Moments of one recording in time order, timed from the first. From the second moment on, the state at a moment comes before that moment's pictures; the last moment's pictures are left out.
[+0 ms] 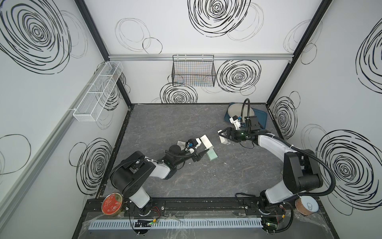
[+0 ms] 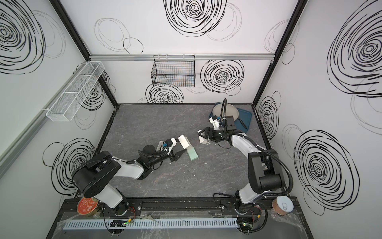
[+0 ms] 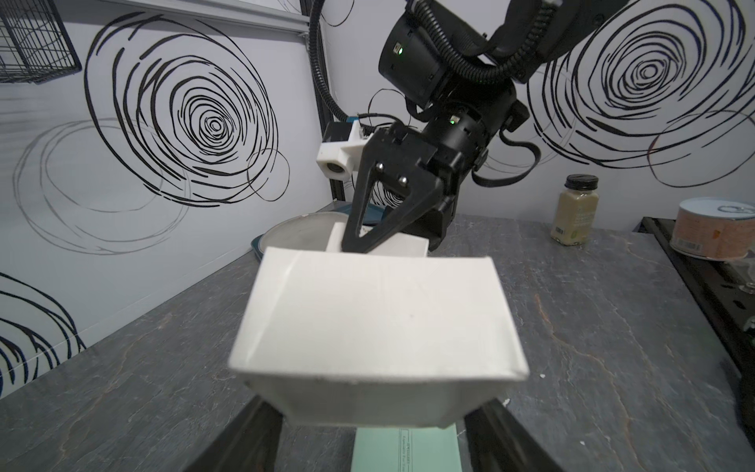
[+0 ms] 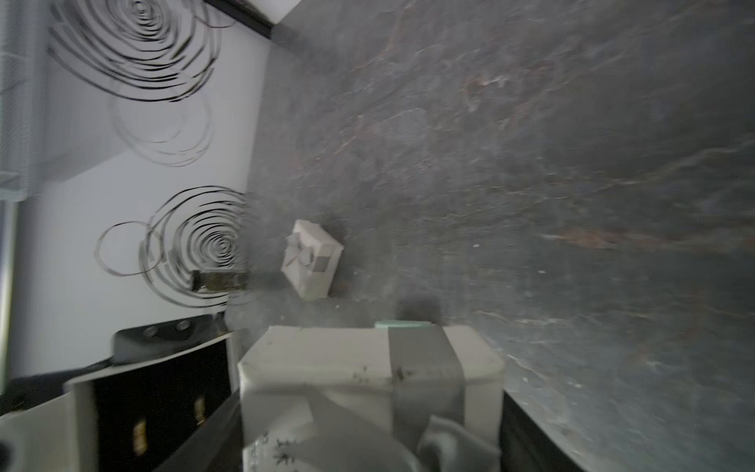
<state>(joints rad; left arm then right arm) -0.65 1.61 0.42 1.20 0.37 0.12 0.21 1.59 0.99 -0.28 -0.69 0.34</state>
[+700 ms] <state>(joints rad) -0.67 1.56 0.42 1.17 0.37 0.12 0.22 2.02 1.33 -0.43 0.06 0.24</state>
